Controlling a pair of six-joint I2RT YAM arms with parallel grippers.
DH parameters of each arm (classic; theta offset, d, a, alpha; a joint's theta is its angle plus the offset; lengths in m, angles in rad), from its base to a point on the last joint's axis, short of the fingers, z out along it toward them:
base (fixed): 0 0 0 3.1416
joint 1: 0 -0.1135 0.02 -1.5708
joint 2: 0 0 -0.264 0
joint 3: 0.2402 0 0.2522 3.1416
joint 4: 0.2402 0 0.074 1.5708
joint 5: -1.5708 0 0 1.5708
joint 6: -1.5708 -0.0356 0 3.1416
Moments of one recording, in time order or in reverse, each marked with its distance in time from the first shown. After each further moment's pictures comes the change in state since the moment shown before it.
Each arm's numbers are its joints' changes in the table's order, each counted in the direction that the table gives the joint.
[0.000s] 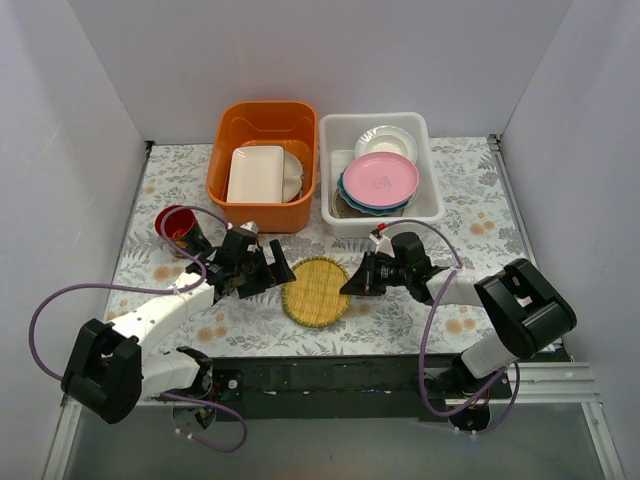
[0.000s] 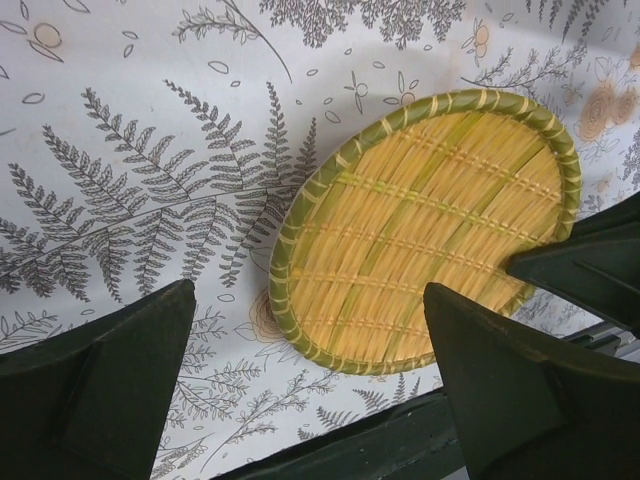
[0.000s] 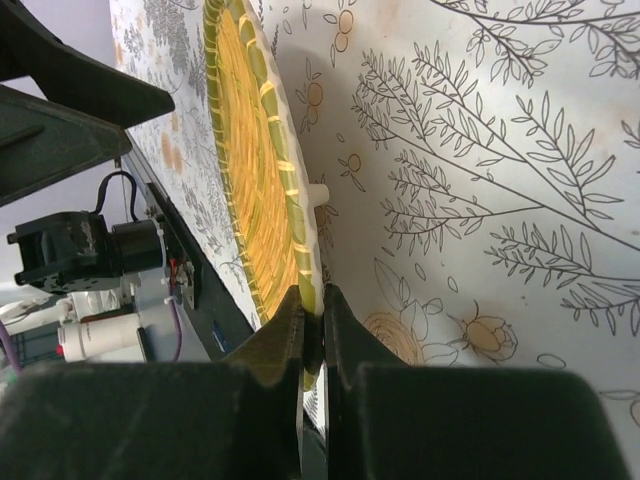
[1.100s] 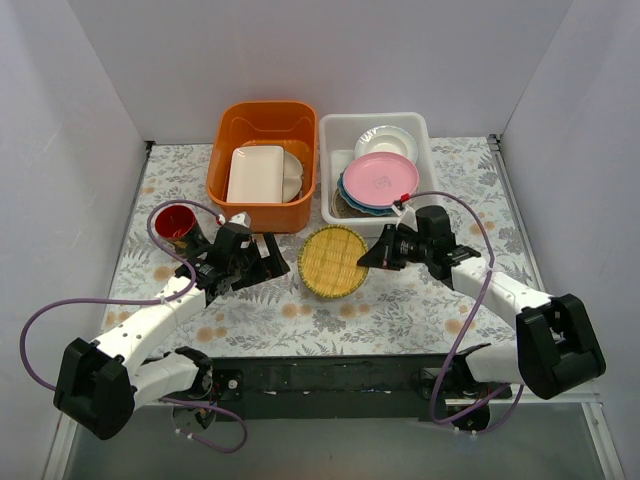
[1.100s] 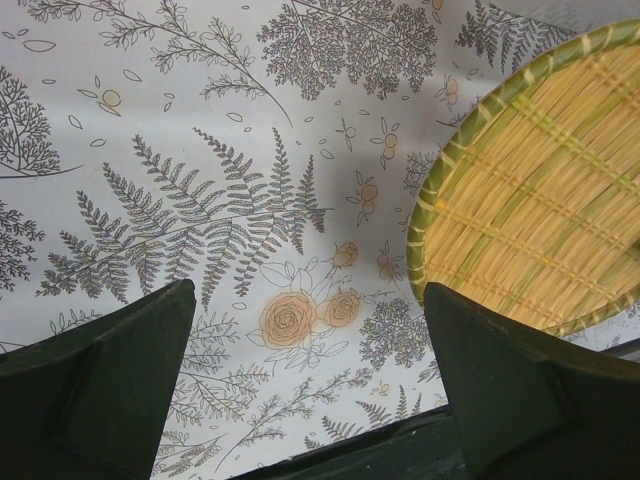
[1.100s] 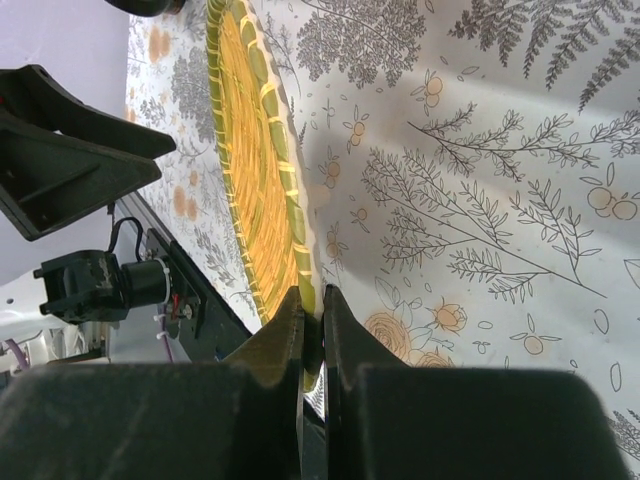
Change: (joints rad) left arm 0.000 0.093 0.056 0.072 0.108 -0.042; right arm 0.143 0.242 0.174 0.406 -0.020 0.170
